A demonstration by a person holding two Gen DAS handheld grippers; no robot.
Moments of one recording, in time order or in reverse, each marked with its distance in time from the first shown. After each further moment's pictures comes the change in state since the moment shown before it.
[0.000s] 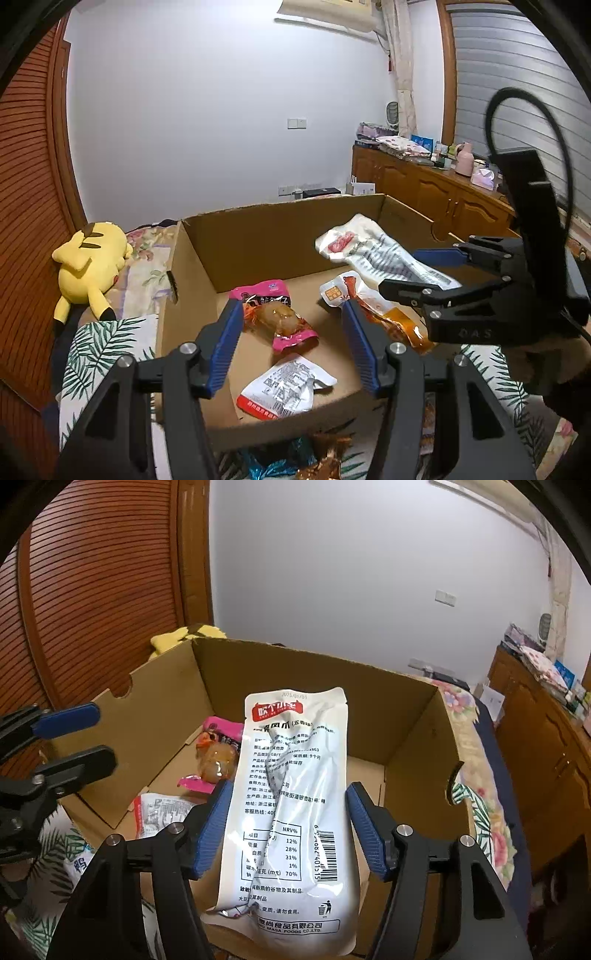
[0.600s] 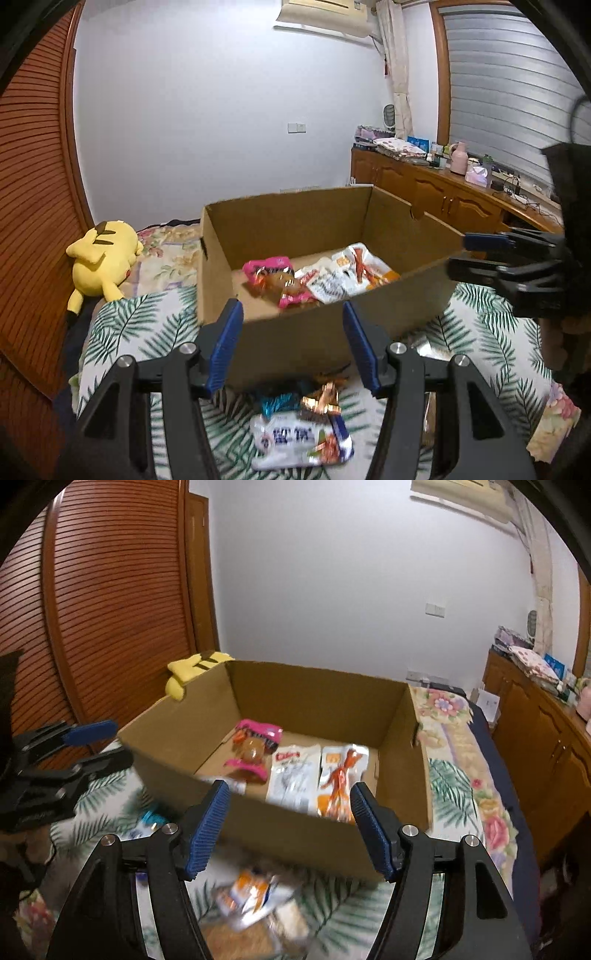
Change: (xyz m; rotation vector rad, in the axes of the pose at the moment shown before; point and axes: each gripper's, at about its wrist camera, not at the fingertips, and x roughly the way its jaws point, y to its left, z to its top) left arm -0.067 0.001 -0.041 0.015 -0.008 0.011; right arm -0.099 0.019 -0.052 0.058 -0.112 0.028
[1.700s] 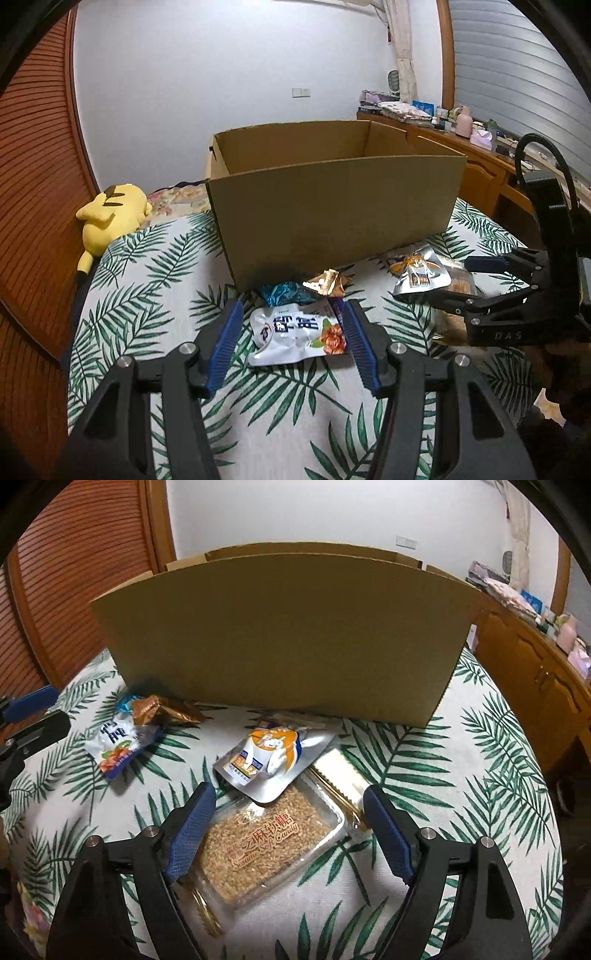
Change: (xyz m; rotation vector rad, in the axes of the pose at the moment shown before) left arm -0.016 -0.009 -0.076 0.011 0.131 0.039; right arm 0.043 0.042 -0.105 0.107 0.242 -0.123
